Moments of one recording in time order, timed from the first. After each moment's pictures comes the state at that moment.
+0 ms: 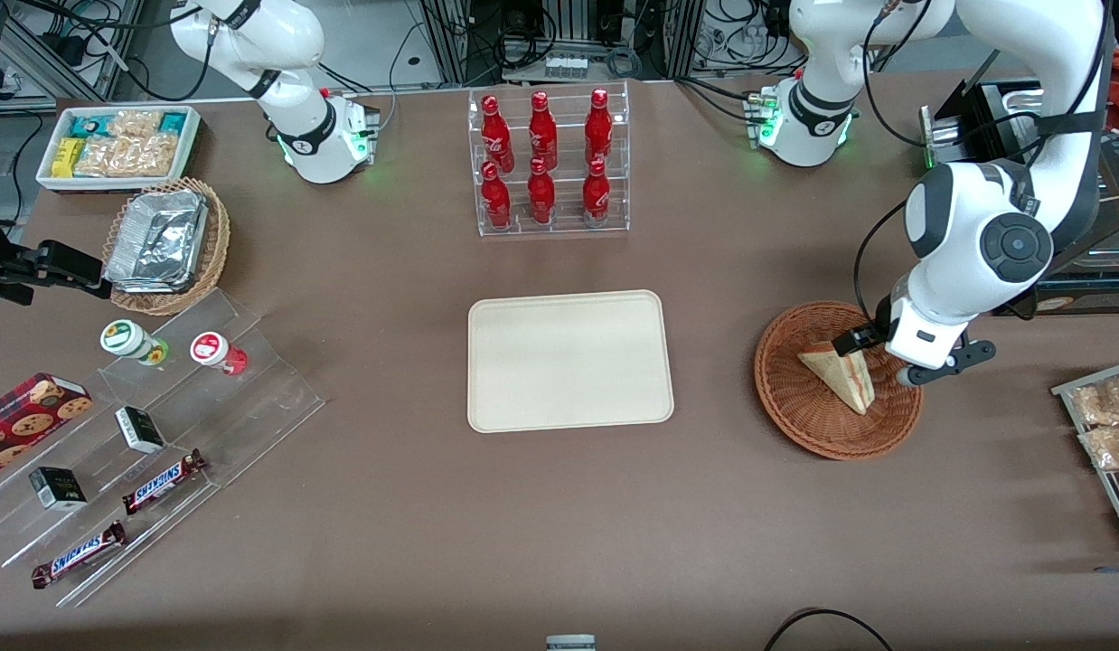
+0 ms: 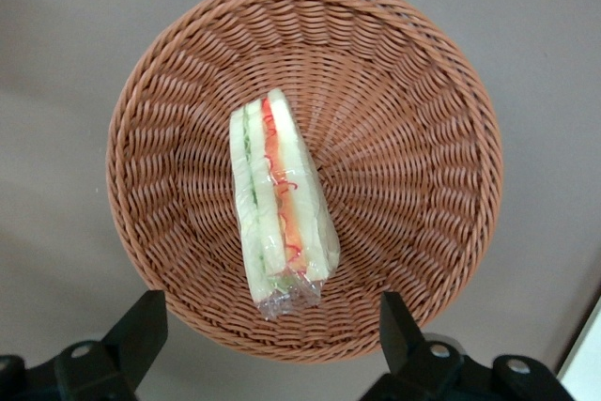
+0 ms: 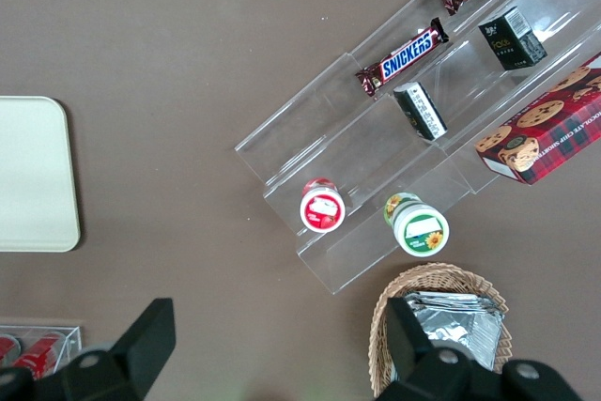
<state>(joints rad) -0.05 0.12 -0.04 -2.13 0.03 2.19 -0.52</state>
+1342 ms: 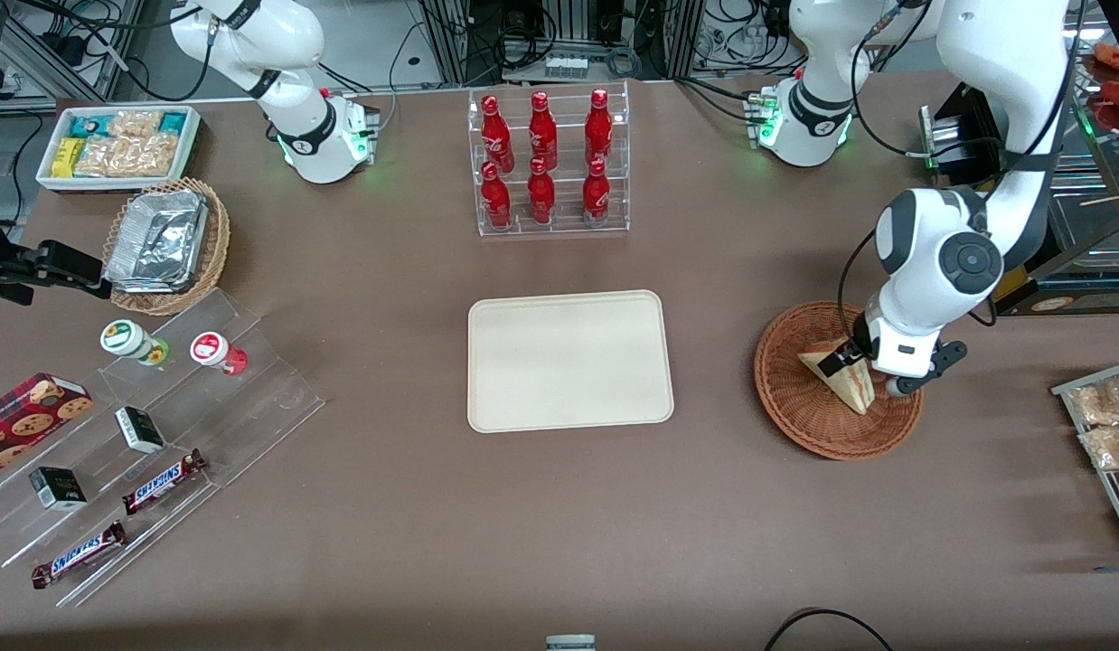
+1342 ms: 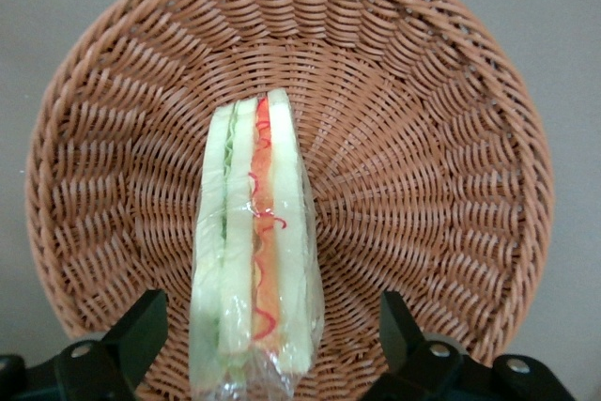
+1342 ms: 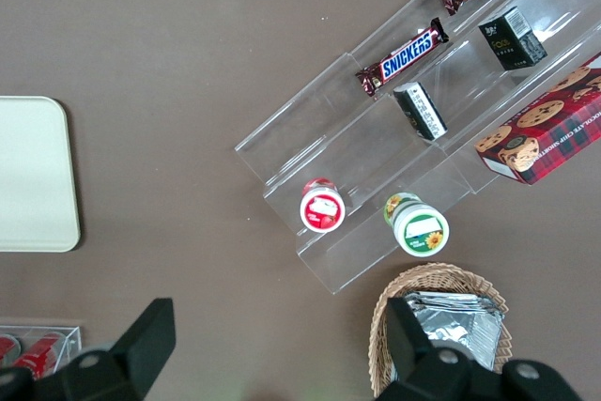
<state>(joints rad) -0.06 0.22 -0.04 -2.24 0.03 2.45 -0.66</state>
